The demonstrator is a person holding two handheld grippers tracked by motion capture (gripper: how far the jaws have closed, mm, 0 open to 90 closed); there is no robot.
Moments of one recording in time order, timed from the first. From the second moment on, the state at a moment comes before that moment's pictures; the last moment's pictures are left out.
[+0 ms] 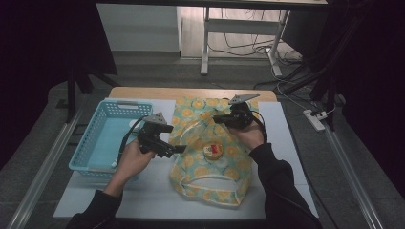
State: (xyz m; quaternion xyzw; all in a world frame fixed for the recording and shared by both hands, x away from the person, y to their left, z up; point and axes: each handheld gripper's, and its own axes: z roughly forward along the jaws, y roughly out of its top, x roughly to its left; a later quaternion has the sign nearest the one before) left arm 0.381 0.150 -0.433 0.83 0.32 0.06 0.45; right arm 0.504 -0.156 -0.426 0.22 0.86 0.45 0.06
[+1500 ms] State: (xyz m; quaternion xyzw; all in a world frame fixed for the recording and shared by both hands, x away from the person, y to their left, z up) left arm 0.390 0.277 -0.488 0.84 0.46 0.09 0.27; right arm 0.502 -0.154 -0.424 0.22 0.86 0.45 0.07
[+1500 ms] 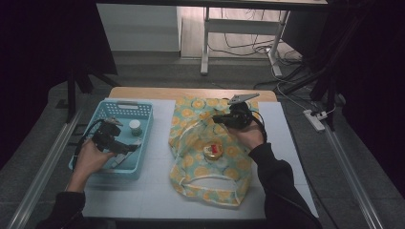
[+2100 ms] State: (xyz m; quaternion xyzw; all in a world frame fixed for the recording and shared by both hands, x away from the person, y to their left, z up) left arm 0.412 0.275 -0.518 0.87 0.47 0.05 0.15; right arm 0.501 -0.154 -0.423 0.22 0.86 0.45 0.07
